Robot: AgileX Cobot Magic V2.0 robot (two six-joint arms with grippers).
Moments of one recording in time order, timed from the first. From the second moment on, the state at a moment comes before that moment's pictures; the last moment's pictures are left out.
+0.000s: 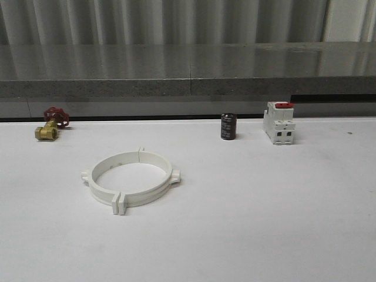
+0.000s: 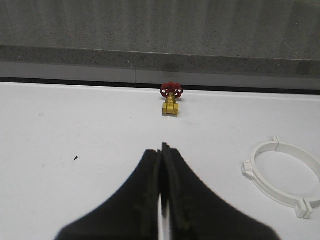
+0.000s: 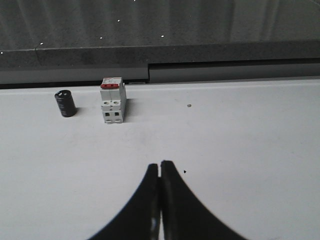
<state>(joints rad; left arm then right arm) -0.03 0.24 -0.39 0.03 0.51 -0.07 0.03 0.30 -0.18 -0.15 0.17 0.22</state>
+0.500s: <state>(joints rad) -0.03 0.24 -0.39 0.03 0.51 -0.07 -0.01 -0.01 0.03 -0.09 0.09 0.14</state>
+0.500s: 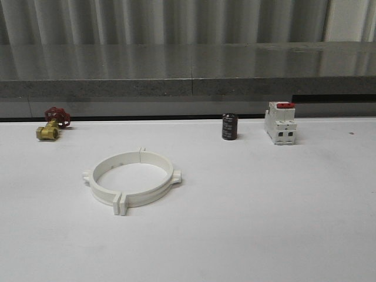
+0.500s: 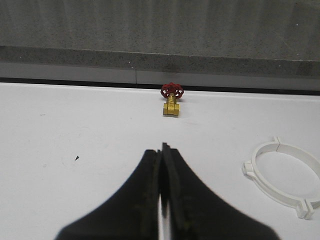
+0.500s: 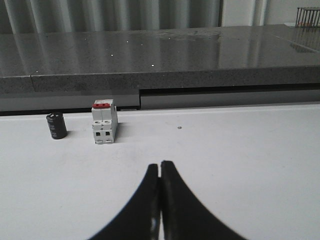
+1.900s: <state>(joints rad) -0.03 0.24 -0.32 0.06 0.38 -0.07 -0.01 -0.01 0.03 -0.09 0.11 0.13</state>
